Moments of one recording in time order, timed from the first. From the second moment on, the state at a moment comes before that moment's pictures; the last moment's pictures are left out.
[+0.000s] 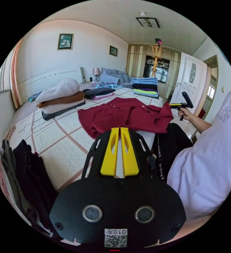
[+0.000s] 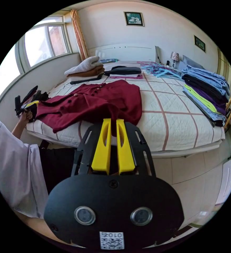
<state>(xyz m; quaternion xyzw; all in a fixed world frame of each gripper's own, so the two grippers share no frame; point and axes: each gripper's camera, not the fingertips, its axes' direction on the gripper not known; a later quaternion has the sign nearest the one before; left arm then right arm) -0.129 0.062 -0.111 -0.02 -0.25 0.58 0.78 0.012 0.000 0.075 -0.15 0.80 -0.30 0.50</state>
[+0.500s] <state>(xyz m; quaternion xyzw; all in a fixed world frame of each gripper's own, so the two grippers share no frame) -0.094 -0.018 -0.045 -0.04 -0.36 0.55 0.75 0.054 -0.074 0.088 -0.12 0.86 -0.19 0.45</state>
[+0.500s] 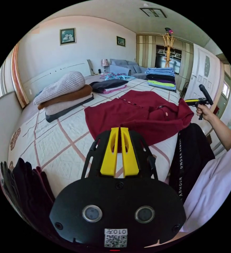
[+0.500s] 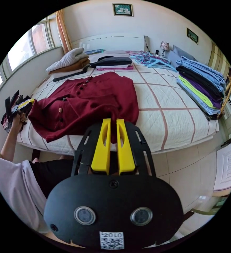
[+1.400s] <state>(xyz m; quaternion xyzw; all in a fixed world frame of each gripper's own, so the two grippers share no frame) 0.007 -0.016 -0.082 -0.21 -0.33 0.67 0.62 0.074 0.008 0.094 -0.37 0.81 -0.30 0.34</state>
